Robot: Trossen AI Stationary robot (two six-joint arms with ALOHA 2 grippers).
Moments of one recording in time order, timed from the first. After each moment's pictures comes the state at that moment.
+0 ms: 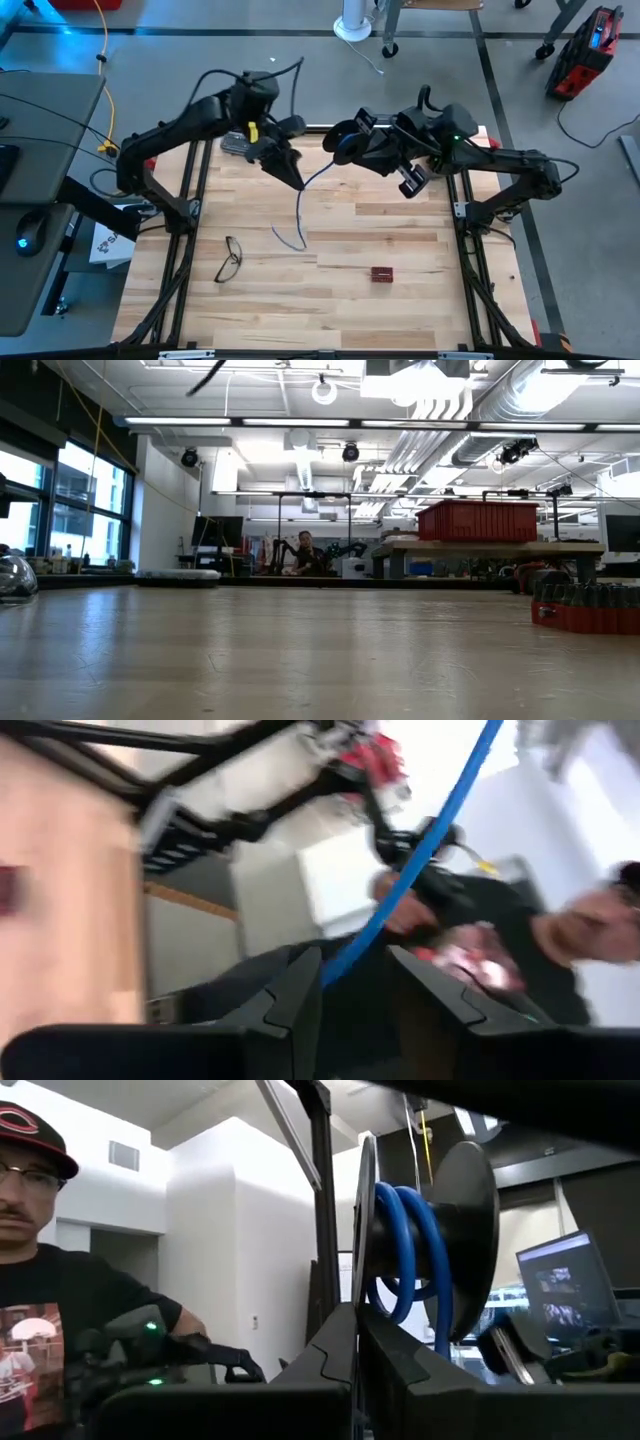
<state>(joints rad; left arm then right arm) 0.30 1.56 1.86 -0.70 1.13 -0.74 -0.09 1.42 1.44 0.59 -0.58 0.38</state>
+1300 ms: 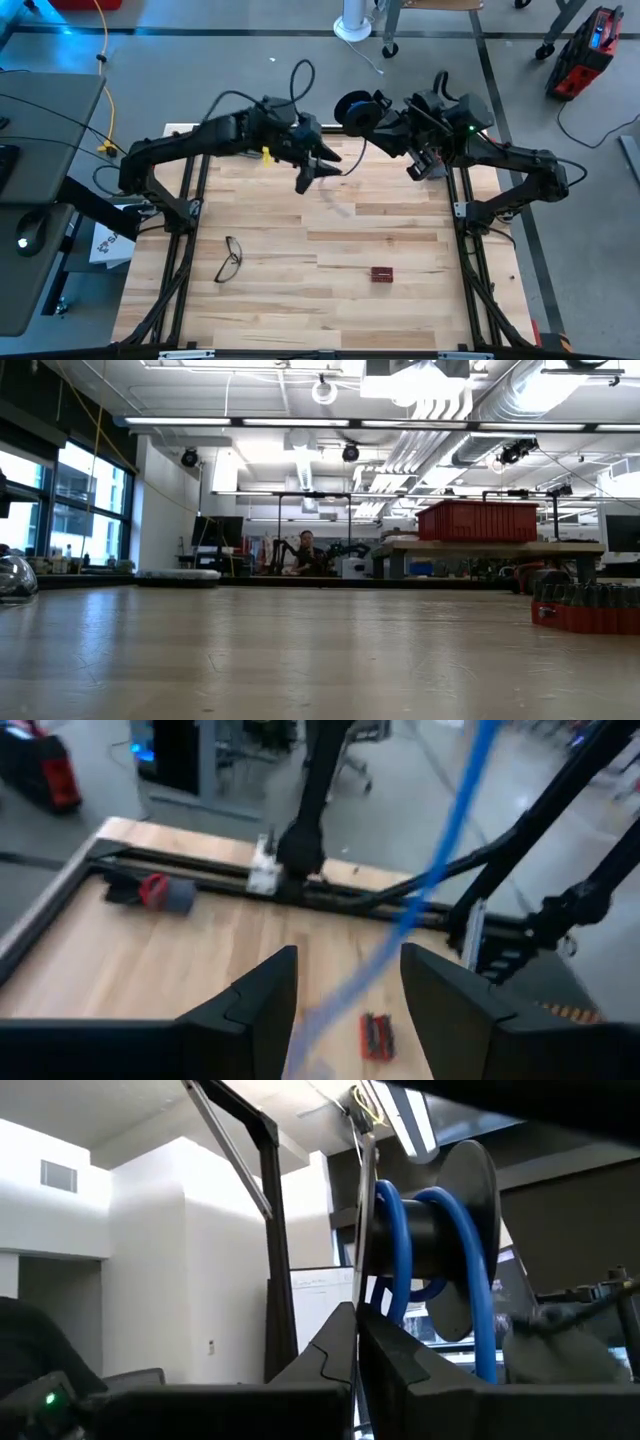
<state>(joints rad) 0.16 1.60 1.76 -0.55 0.25 -0.15 -0.16 1.35 1.44 0.52 -0.48 0.41</state>
